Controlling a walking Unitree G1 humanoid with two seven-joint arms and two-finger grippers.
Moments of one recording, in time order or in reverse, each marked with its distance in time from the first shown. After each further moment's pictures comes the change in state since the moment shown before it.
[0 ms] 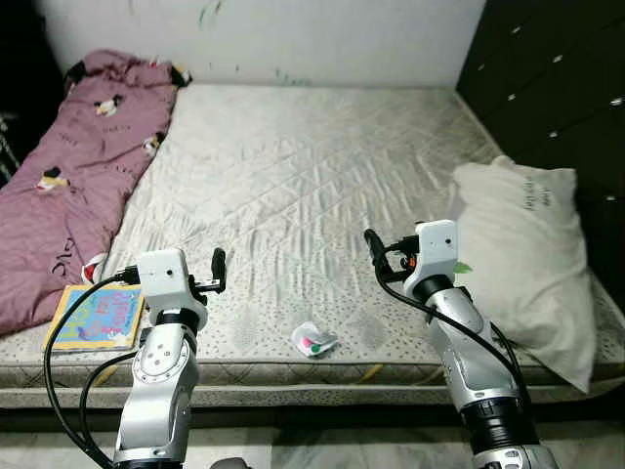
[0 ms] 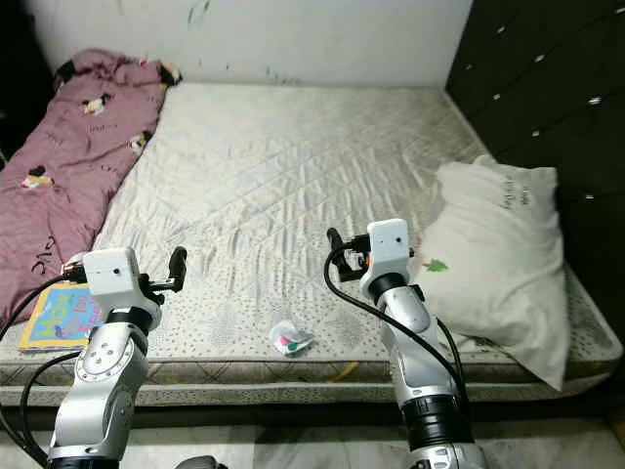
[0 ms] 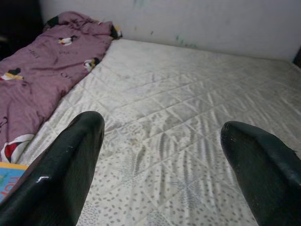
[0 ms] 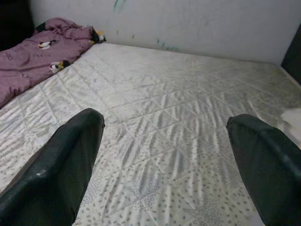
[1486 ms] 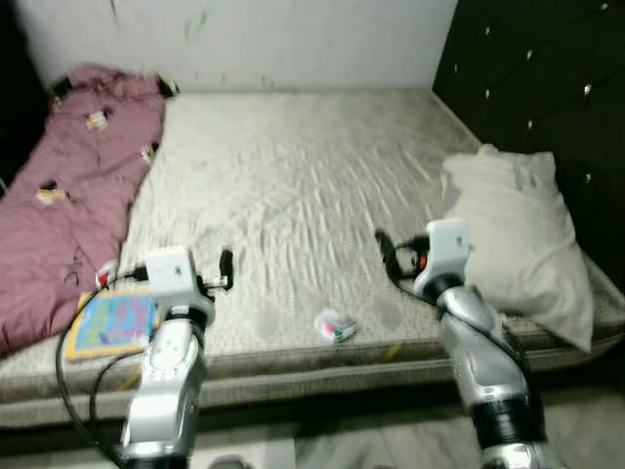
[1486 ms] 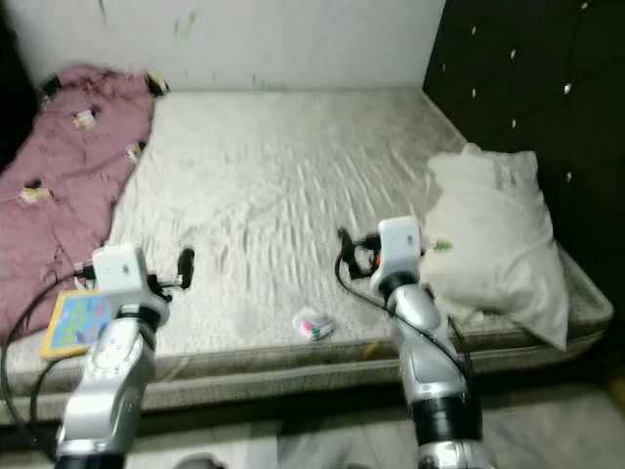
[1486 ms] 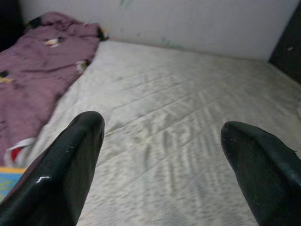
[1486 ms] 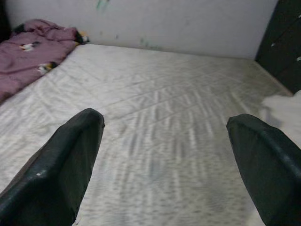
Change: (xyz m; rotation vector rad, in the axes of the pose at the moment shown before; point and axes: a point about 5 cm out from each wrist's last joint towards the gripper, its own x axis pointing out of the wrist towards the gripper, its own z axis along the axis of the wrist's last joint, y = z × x) left arm 0.002 -0.002 0.000 -0.007 0.014 0.011; right arm 0.000 -0.004 -0.002 0.016 0.016 -0.006
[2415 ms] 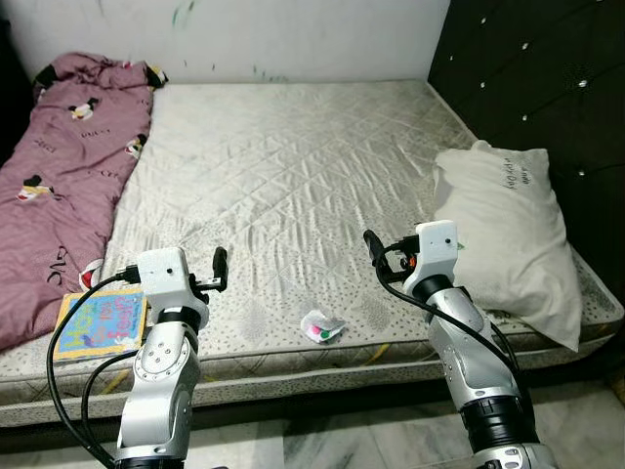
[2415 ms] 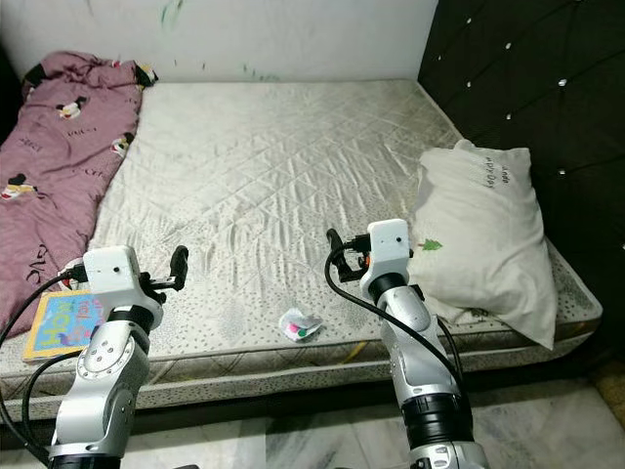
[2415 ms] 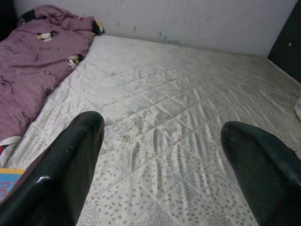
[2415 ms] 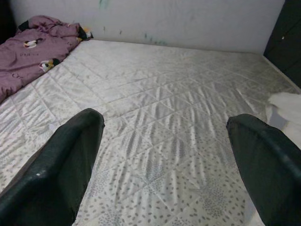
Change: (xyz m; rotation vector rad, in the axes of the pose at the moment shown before) left arm 0.000 0.000 0.001 -0.023 -0.007 -0.017; right arm 0.001 0.004 0.001 -0.003 -0.003 0.016
